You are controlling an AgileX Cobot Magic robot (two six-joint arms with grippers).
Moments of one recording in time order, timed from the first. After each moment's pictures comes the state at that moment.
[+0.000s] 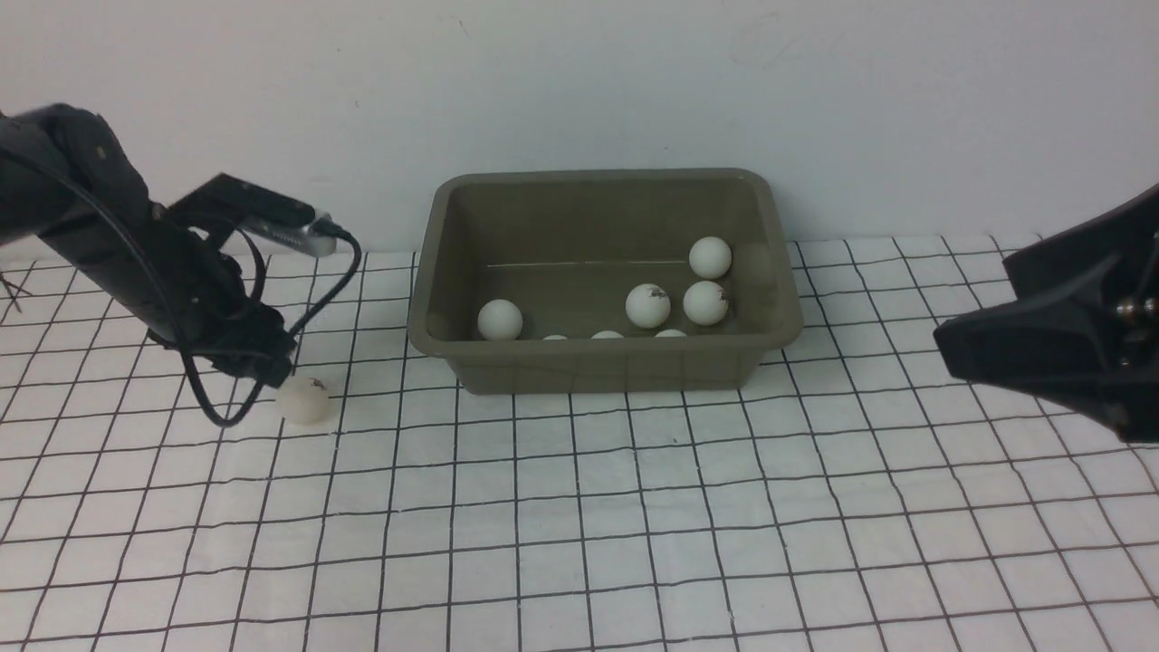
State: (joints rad) right arm 0.31 1.00 -1.12 0.47 1.07 -0.56; left arm 0.07 1.98 -1.42 -0.26 0.81 0.66
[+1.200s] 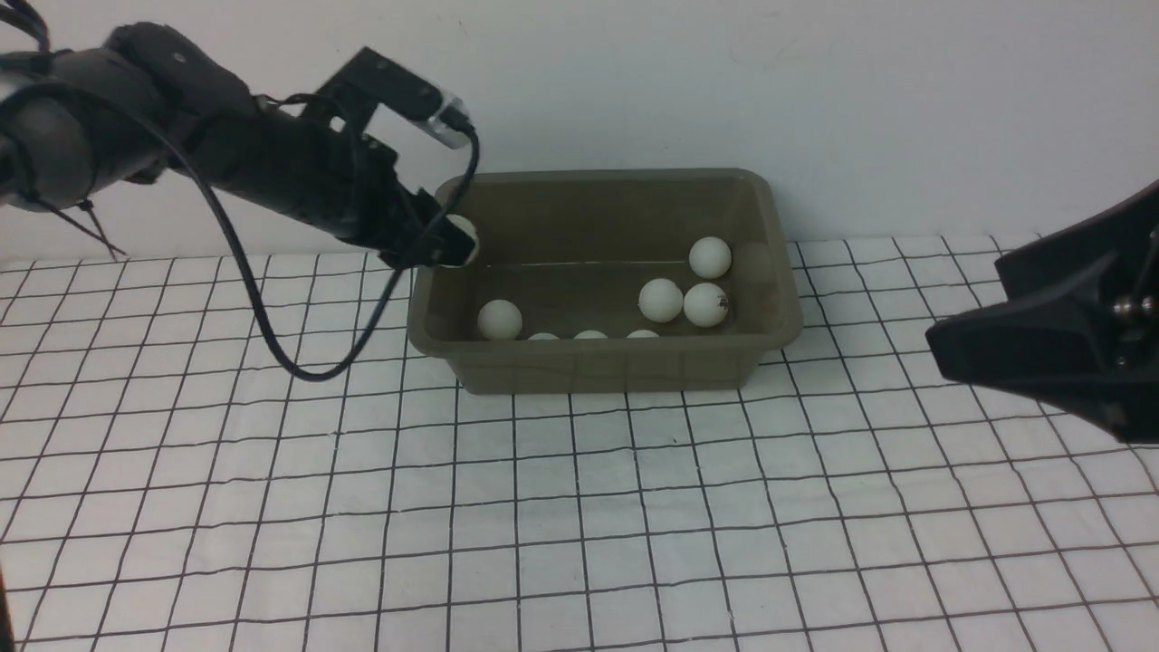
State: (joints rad) right arm 0.31 1.00 -1.12 0.49 1.07 -0.57; left arm -0.12 2.00 -1.60 -0.81 0.77 1.19
